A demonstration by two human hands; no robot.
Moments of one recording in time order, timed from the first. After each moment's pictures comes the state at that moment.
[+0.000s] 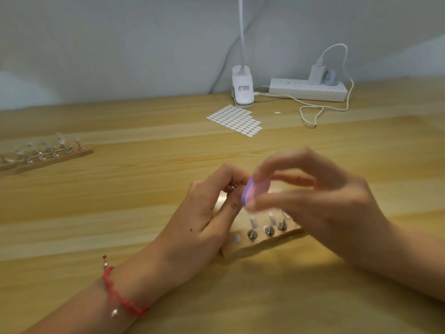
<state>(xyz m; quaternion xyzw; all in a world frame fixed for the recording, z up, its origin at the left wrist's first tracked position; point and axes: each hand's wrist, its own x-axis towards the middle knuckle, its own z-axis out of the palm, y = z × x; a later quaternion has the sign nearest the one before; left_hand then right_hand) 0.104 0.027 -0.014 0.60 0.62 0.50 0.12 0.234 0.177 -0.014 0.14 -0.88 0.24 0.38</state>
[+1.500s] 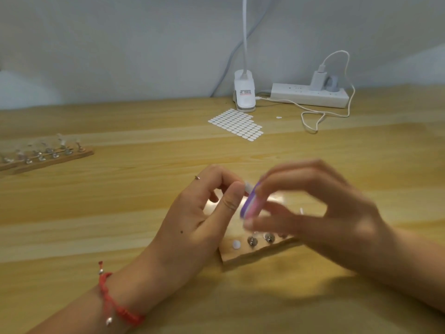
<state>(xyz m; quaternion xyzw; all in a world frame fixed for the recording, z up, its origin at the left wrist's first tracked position) 0.104 0.026 -0.014 0.54 0.62 0.55 0.11 0.236 0.175 -0.008 0.06 -0.91 0.22 0.35</state>
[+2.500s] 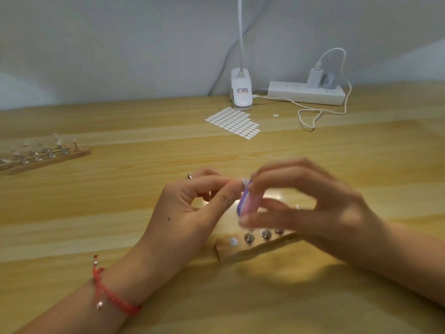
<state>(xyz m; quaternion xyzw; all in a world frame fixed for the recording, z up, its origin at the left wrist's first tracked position) 0.099 0.027 -0.015 0.49 0.61 0.61 0.15 0.236 0.172 -0.003 0.05 -0.92 0.22 0.34</state>
